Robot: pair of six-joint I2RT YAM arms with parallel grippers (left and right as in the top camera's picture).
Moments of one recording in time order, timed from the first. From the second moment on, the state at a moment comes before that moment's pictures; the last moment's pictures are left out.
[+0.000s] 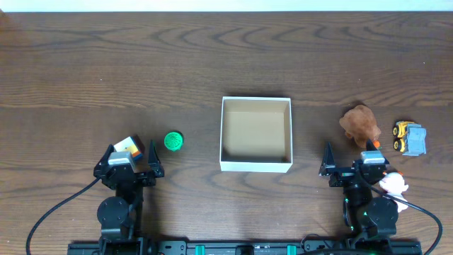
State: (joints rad) left arm 0.01 0.01 0.02 -0.11 -0.05 -0.07; right arm 0.07 0.01 0.01 -0.07 0.02 0.04
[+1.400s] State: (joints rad) left arm 0.01 0.55 0.52 -0.37 -0.04 -0.25; right arm 0.04 0.55 0.71 -0.65 0.10 0.12
